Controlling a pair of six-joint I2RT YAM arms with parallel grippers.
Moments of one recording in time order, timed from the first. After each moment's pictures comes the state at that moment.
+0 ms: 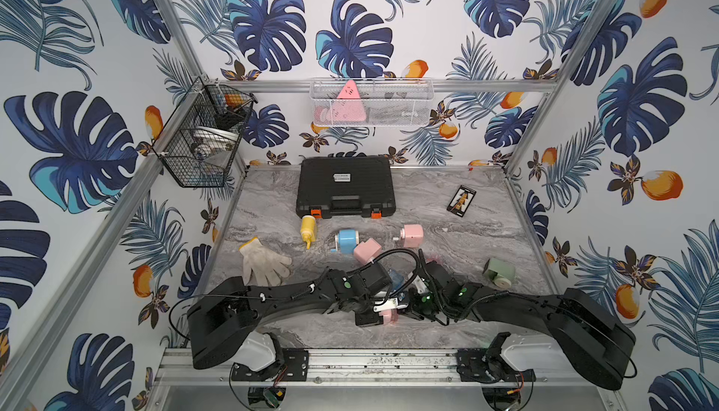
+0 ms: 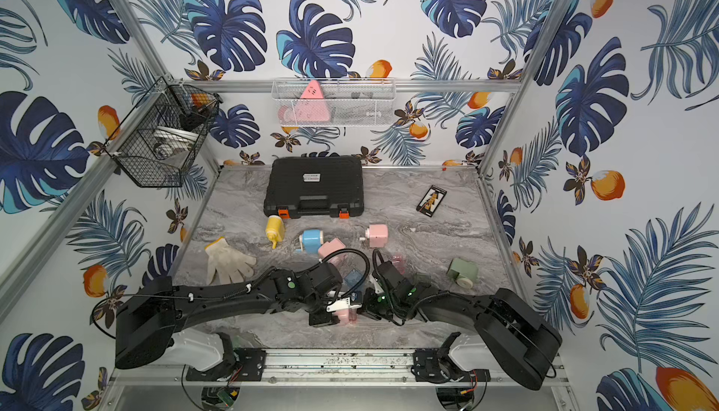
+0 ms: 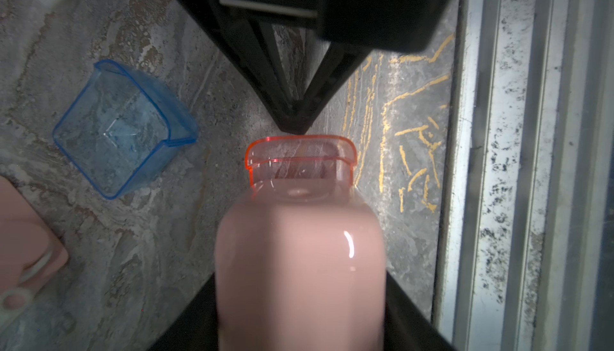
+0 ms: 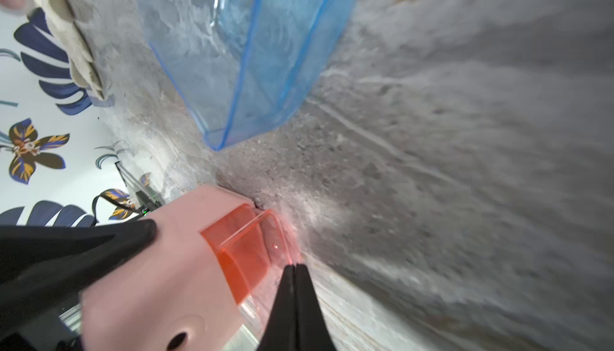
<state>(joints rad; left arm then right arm) -1.02 1.46 0.83 -0.52 0.11 0.39 0.82 1.33 0.41 -0.04 -0.44 1.07</state>
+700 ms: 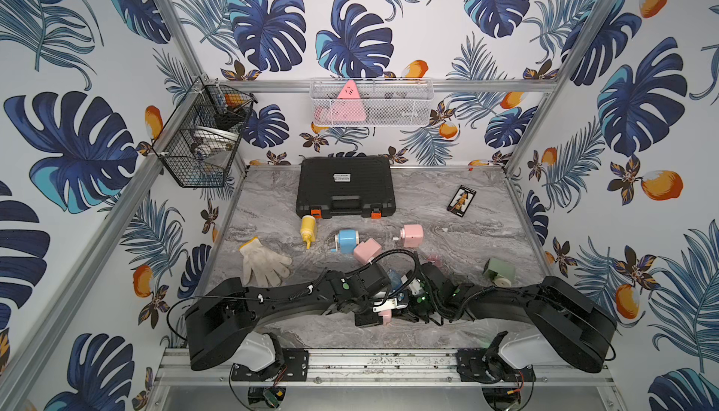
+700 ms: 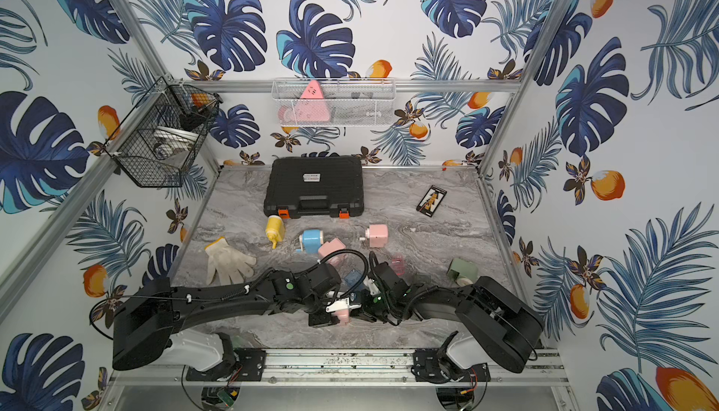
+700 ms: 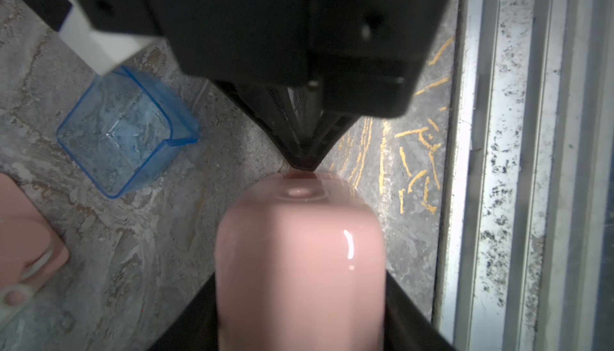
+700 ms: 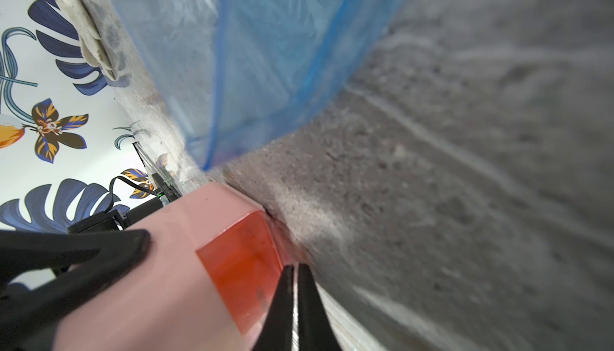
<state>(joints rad) -1.02 1.44 0.81 -0.50 0.11 0.39 0.82 1.41 0.40 0.10 -0.51 1.10</state>
